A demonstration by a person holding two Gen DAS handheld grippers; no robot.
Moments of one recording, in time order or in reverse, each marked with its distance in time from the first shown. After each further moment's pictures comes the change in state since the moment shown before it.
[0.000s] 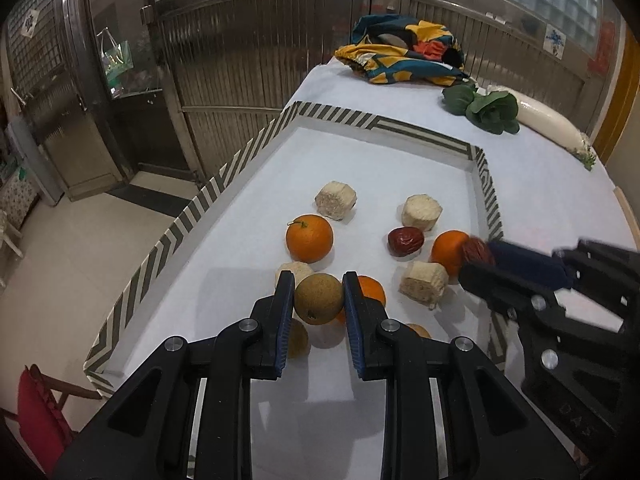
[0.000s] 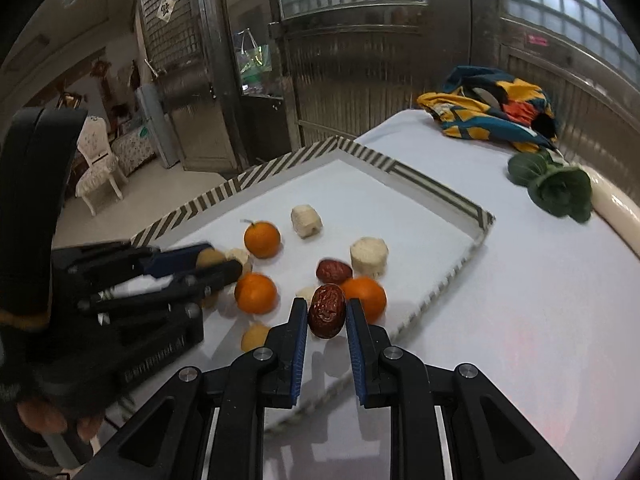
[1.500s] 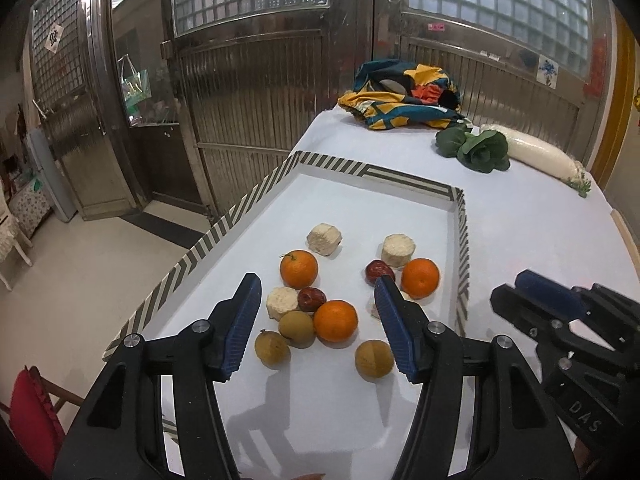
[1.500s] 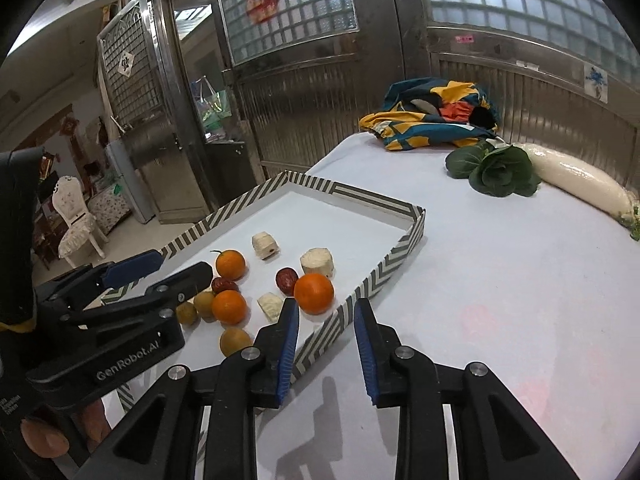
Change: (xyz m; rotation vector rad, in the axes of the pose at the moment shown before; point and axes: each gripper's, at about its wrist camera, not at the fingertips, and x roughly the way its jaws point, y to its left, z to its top) left arm -0.044 -0.017 -0.004 -0.029 -0.162 0.033; right arm -0.049 -0.028 -0.030 0.173 -0.134 -0.067
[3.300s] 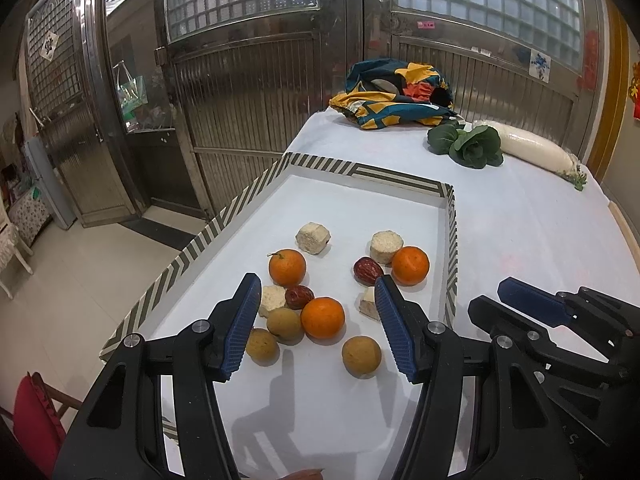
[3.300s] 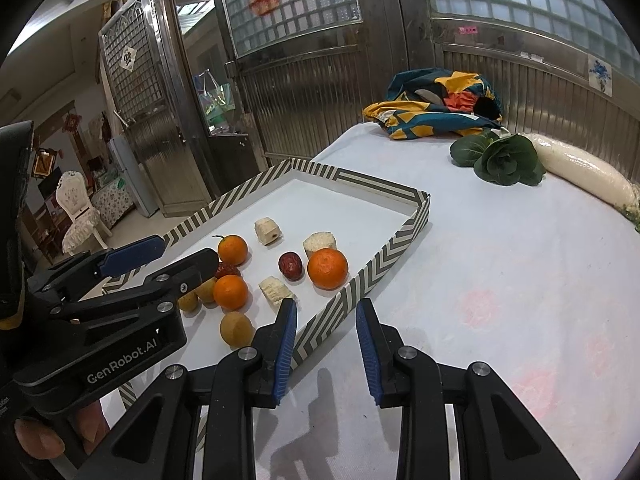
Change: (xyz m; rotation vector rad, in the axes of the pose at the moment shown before) left arm -0.004 -0.009 -0.002 0.025 -0.004 0.001; right arm 0.005 -0.001 -0.009 -0.008 0.028 0.017
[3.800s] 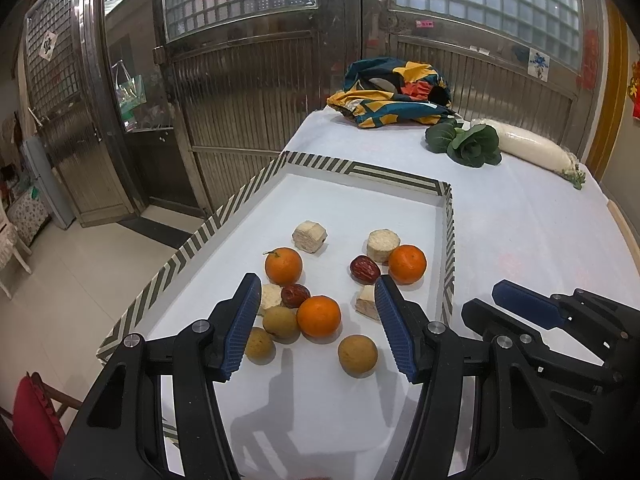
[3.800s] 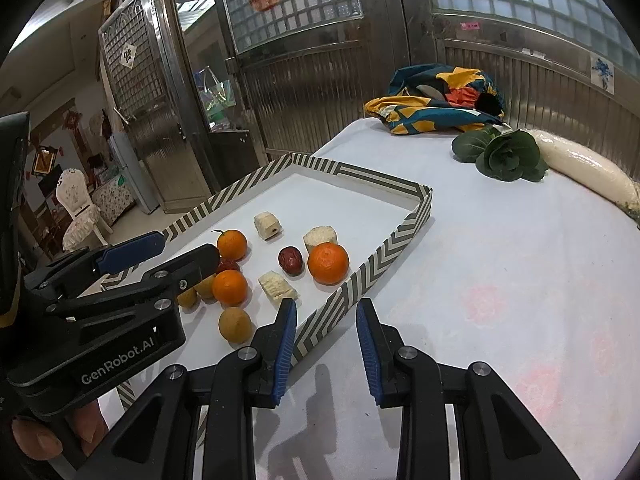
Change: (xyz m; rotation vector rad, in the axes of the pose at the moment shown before) left arm 0.001 -0.003 0.000 0.008 0.001 -0.004; right arm 0.003 0.000 -0.001 0.000 0.012 0.002
